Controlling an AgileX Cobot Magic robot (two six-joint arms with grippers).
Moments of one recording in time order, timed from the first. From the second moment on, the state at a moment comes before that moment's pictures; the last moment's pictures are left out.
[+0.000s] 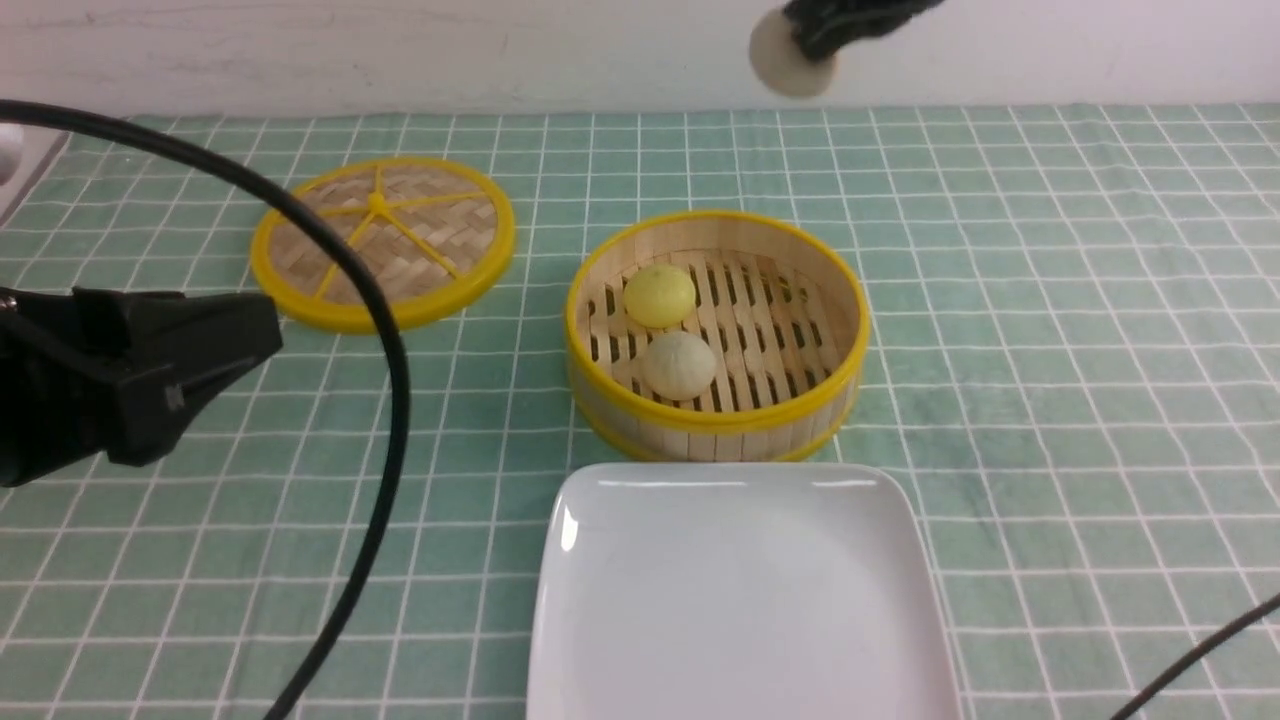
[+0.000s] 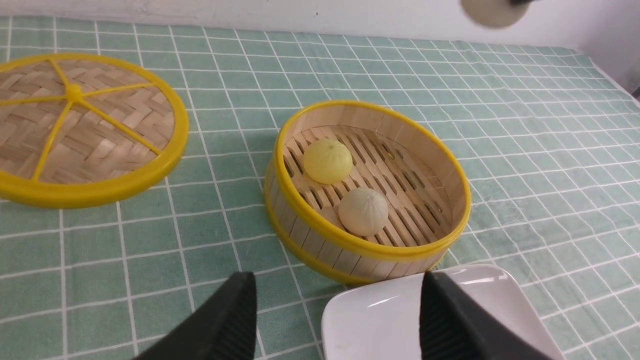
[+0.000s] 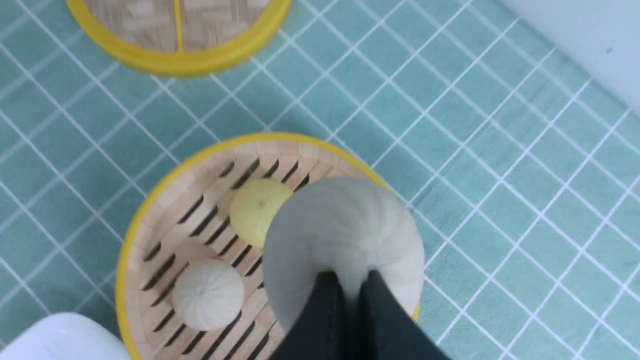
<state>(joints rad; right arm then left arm) 0.37 2.05 -2.43 0.22 1.26 -0.32 0.13 0.79 -0.71 -0.98 0.71 0.82</state>
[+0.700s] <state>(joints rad) 0.37 1.51 -1.38 0.42 1.24 -0.35 0.13 0.79 -0.71 -0.98 0.71 0.82</state>
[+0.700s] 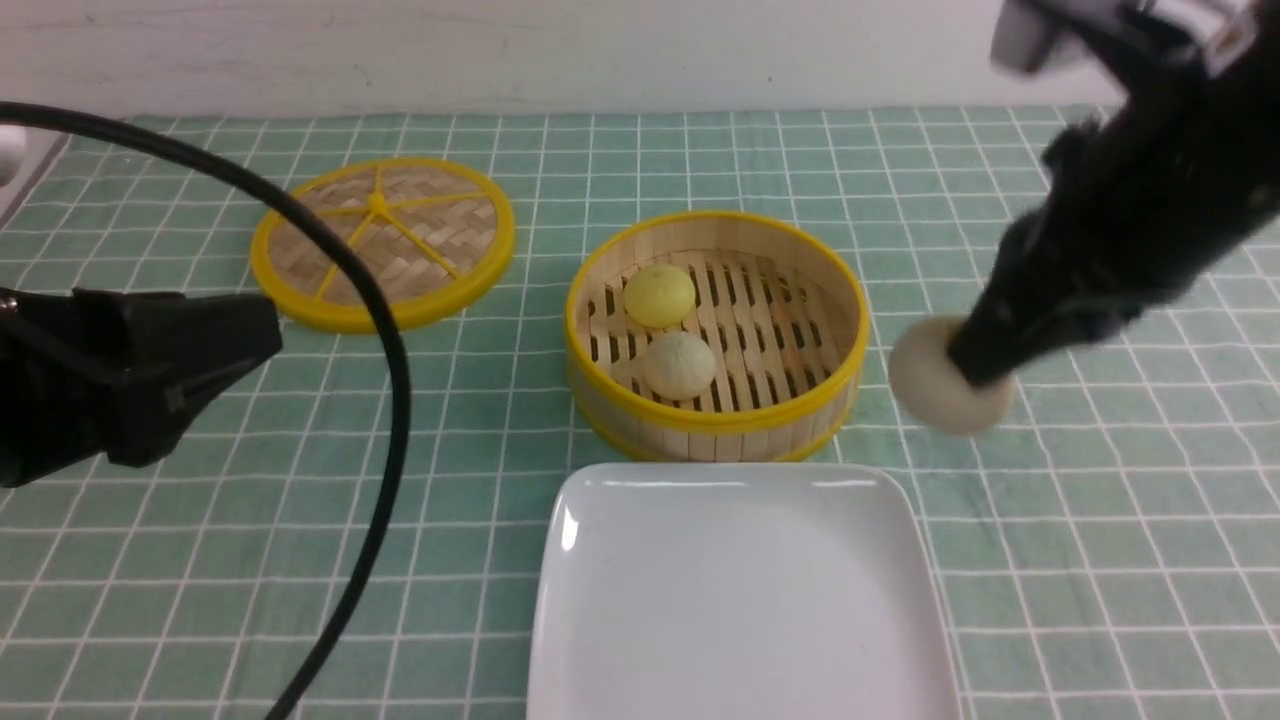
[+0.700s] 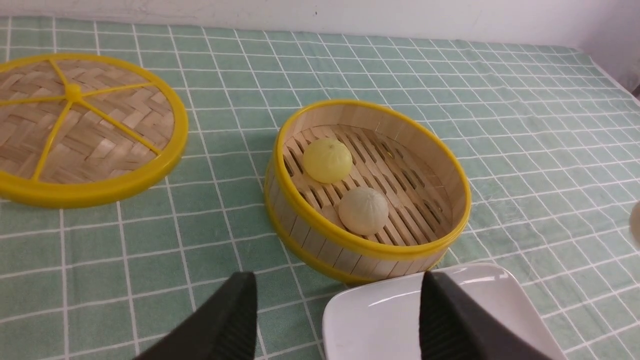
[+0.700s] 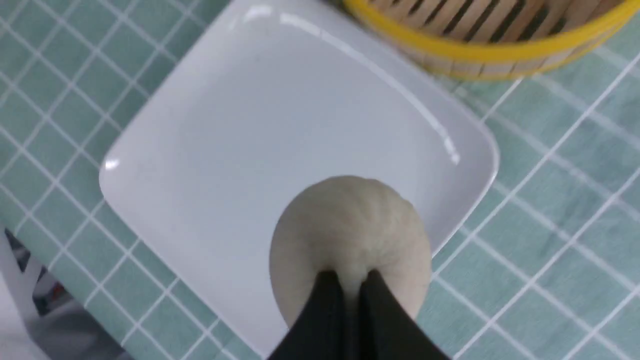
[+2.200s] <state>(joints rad) 0.37 1.72 -1.12 0.53 0.72 -0.73 0.13 0.79 -0.71 -0.98 0.75 0.82</state>
